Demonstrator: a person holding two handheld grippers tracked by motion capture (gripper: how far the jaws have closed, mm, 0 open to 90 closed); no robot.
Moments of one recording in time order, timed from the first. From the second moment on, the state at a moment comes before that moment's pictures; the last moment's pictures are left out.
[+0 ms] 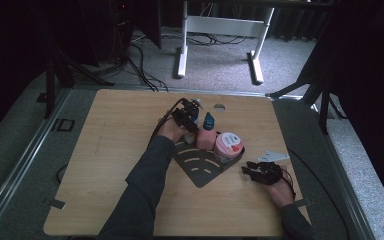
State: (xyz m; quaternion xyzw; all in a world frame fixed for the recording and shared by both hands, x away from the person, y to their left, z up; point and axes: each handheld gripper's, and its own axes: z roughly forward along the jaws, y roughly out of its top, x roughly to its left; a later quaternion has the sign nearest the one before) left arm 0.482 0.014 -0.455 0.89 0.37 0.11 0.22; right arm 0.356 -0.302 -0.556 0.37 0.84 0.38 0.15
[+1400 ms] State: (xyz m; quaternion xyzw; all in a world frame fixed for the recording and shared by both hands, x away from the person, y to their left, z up) left arm 0.466 0.038 -0.448 0.90 0.37 0.10 0.20; right arm 0.356 -0.301 -0.556 0.37 0.84 0.38 0.15
